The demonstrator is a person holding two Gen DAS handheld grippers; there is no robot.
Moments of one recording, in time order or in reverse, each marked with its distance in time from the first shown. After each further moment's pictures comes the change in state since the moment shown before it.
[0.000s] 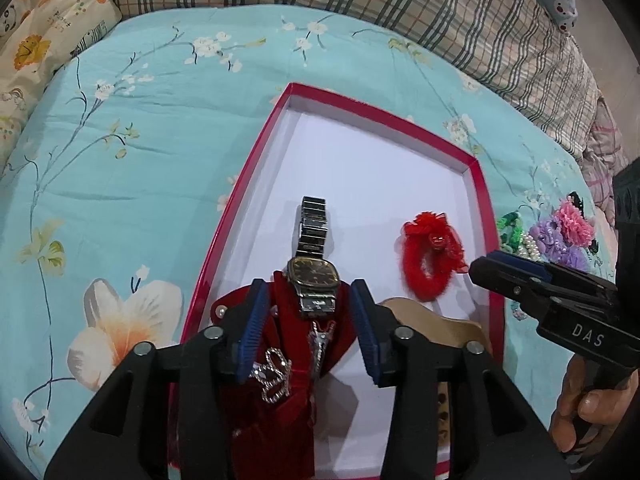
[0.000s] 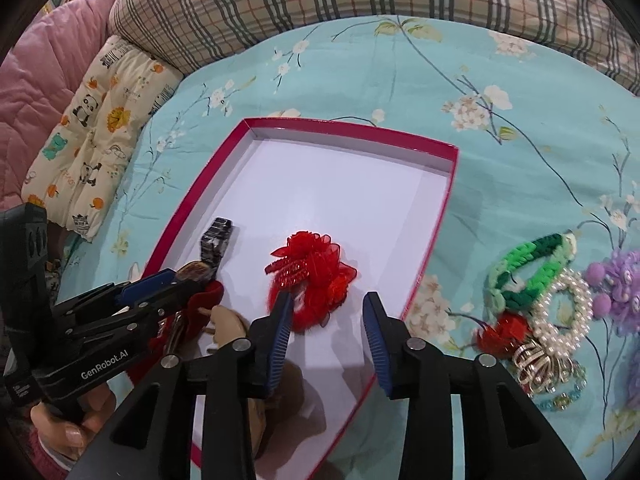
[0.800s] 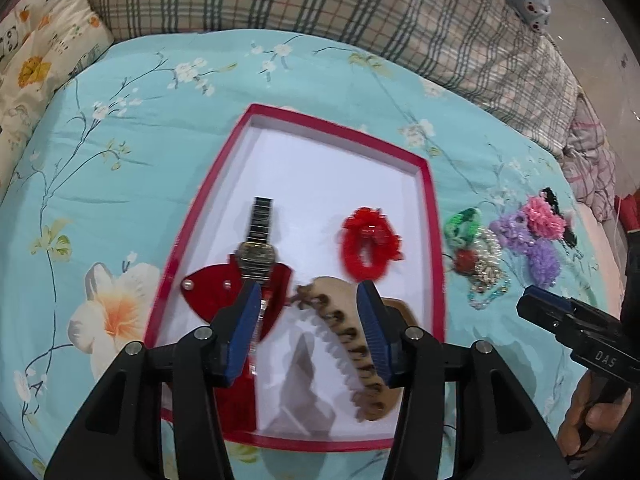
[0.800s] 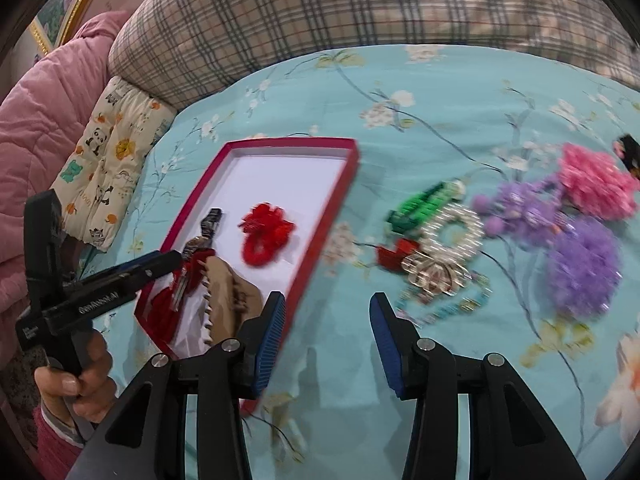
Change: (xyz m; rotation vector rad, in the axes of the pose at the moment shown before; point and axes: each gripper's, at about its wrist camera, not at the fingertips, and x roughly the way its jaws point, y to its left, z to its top) left arm -0.036 -0.039 -0.011 0.024 -0.032 -0.031; right arm -0.084 -0.048 -0.055 0.103 -0.077 -0.027
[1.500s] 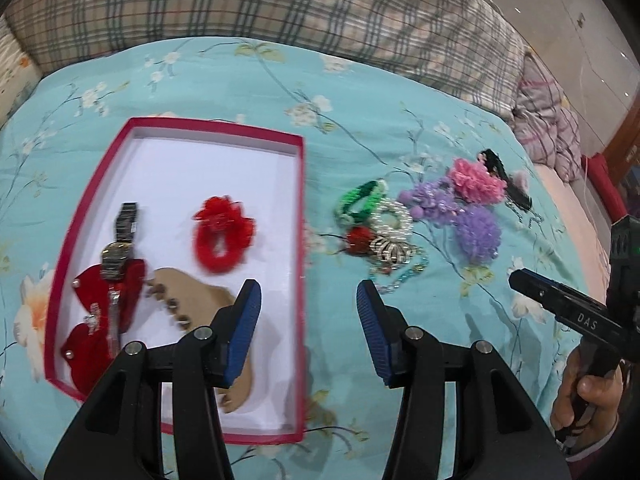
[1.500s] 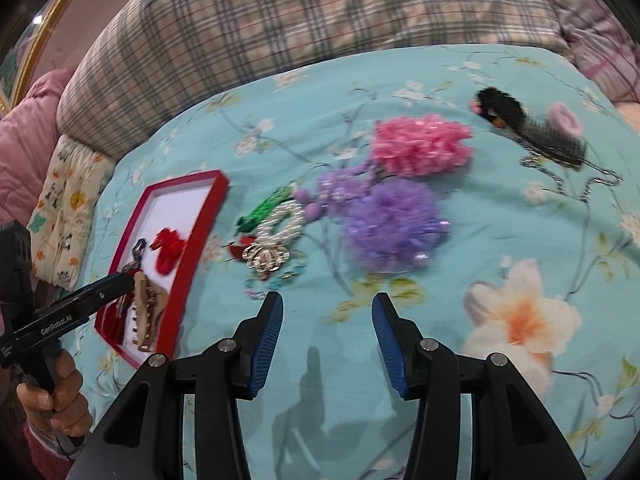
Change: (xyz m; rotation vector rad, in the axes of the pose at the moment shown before) left arm 0.003 -0.103 -0.012 0.126 0.030 -0.113; right arm -0.074 -0.110 -0.034 0.168 -0.085 -0.156
